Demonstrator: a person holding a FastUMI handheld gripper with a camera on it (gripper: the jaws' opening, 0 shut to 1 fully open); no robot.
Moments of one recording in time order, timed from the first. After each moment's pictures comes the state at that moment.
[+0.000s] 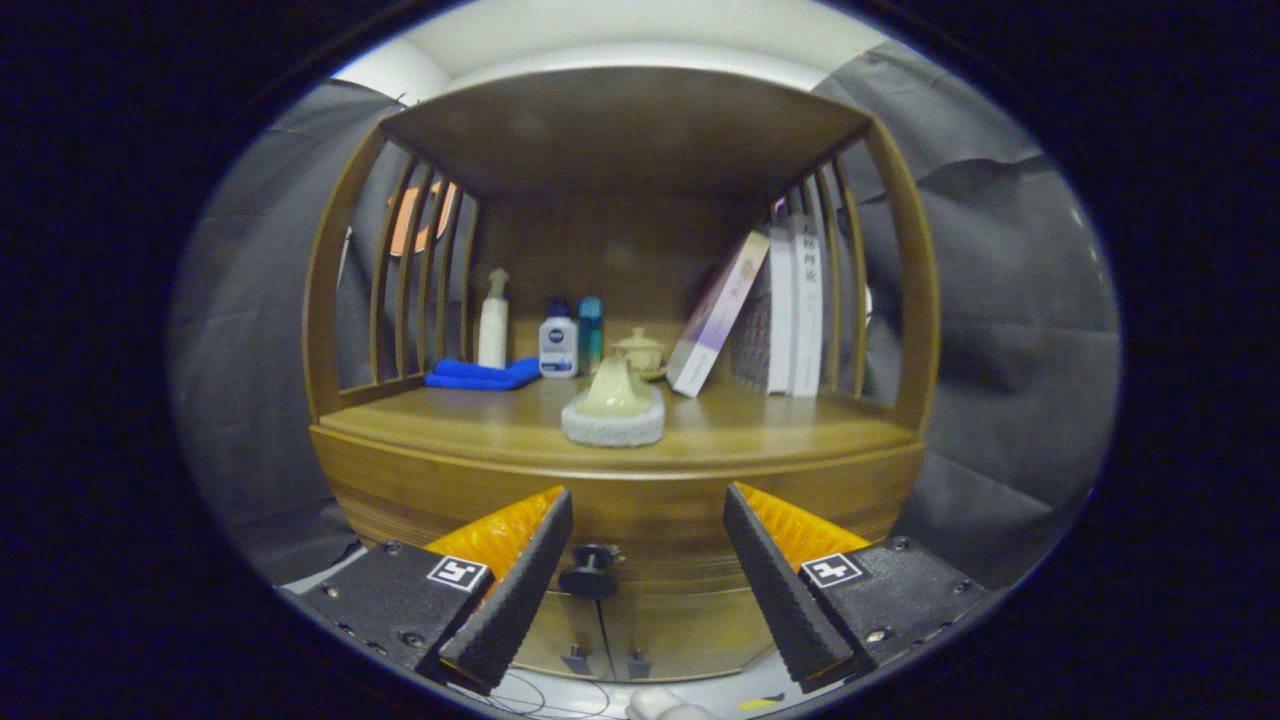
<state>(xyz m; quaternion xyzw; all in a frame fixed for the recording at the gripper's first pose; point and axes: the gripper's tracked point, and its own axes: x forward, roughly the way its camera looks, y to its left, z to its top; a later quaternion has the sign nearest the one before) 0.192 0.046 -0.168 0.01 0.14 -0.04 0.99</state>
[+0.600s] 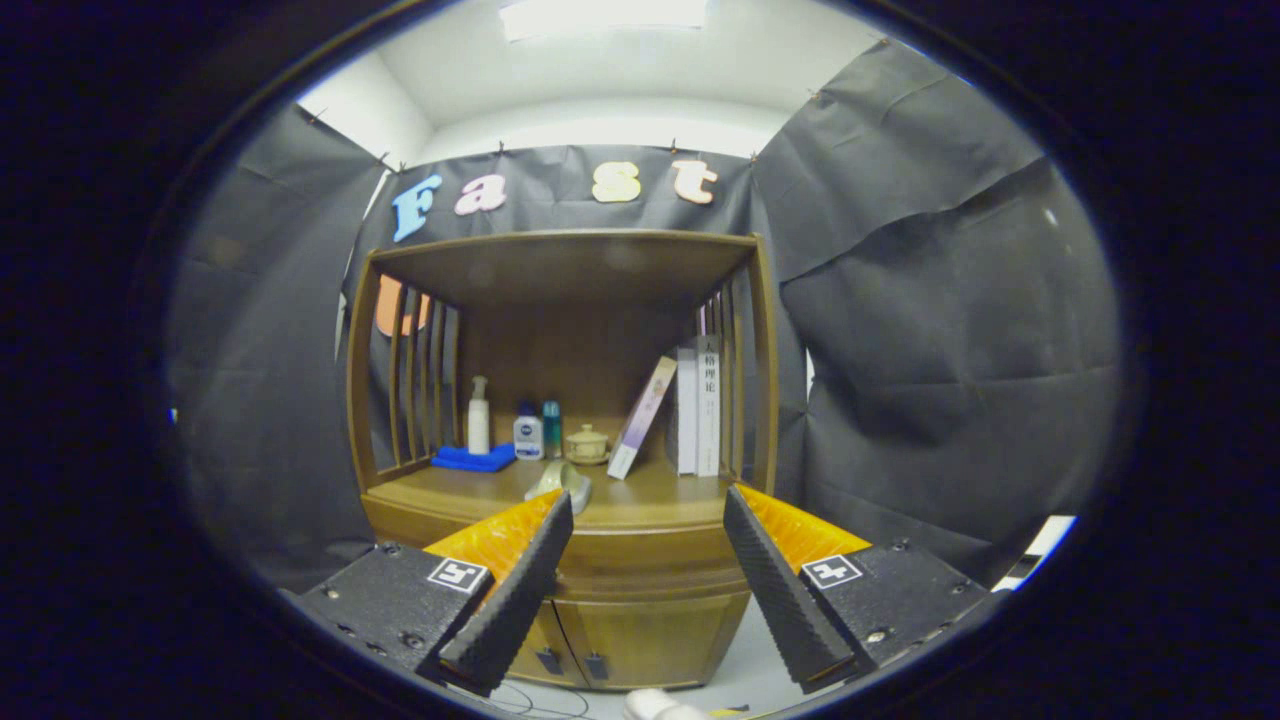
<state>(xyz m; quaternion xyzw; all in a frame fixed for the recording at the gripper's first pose) 0.077 -0.018 -0.064 0.02 0.07 -0.05 1.00</state>
